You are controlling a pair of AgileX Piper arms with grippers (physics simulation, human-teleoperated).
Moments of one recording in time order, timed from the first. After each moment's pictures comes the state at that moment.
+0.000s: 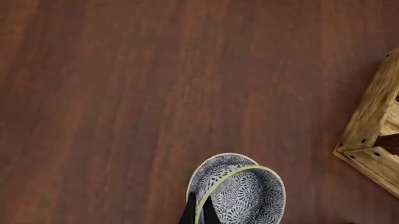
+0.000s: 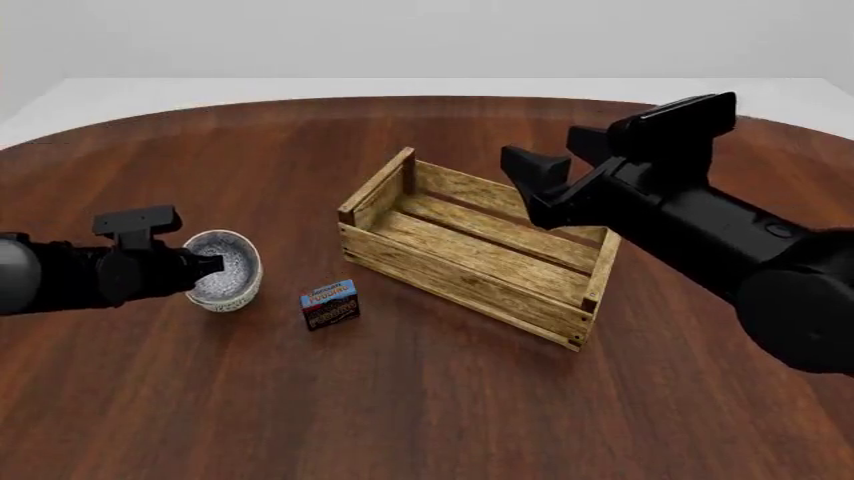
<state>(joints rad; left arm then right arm) 0.08 1.74 -0.83 -0.06 -0.11 0.53 1.15 -0.78 -0.19 0.03</state>
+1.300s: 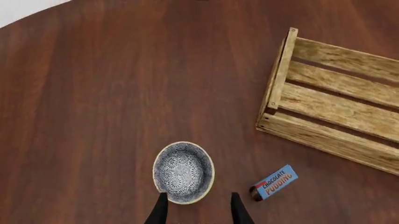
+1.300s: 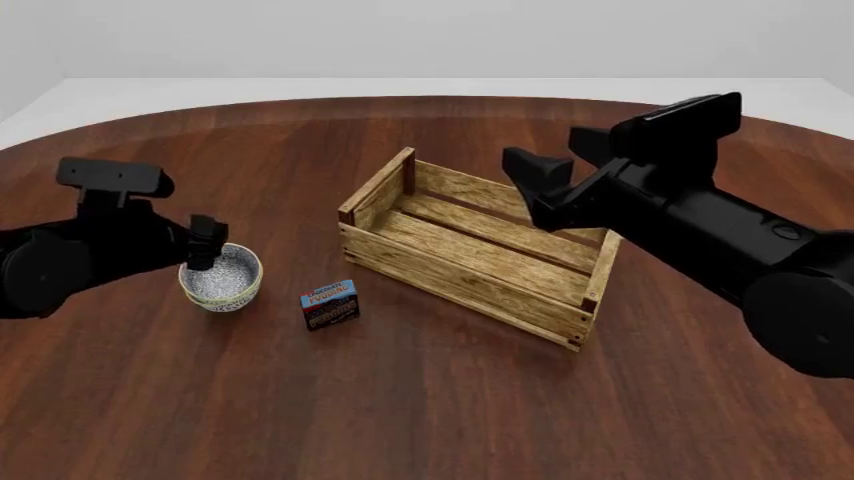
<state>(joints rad) -0.08 1.27 -0.75 0.14 0.05 0.54 1.14 -0.78 -0.18 0.02</state>
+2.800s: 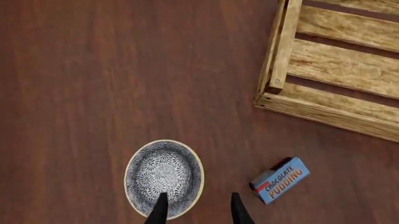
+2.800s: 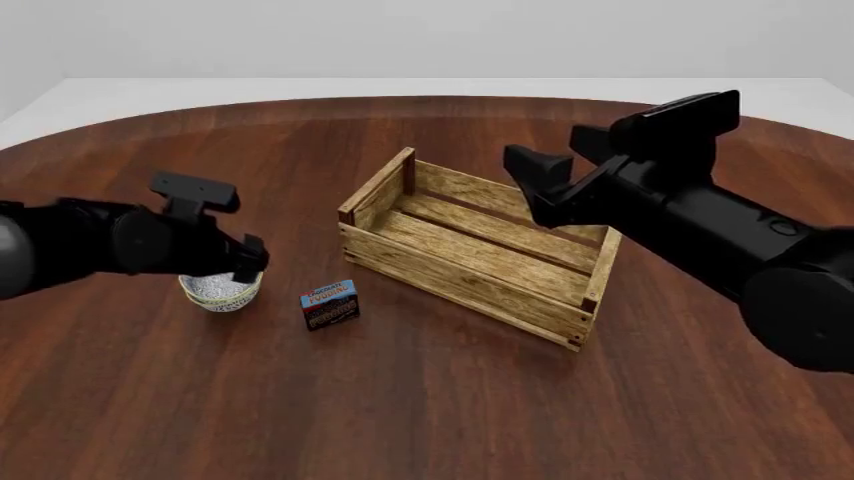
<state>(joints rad) -0.13 1.57 -0.92 0.26 0.11 0.53 1.15 -0.78 -0.18 0.02</state>
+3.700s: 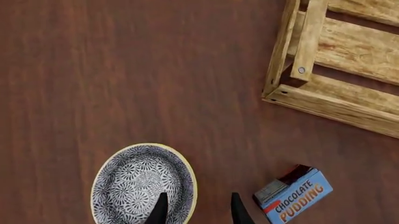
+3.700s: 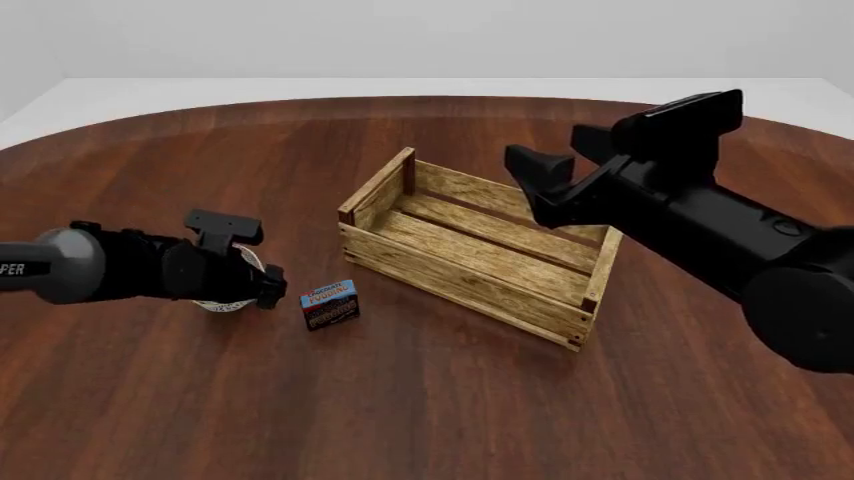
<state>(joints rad) -0.14 1.76 -0.89 0.12 0.07 0.53 1.14 -0.78 -0.18 0.02</state>
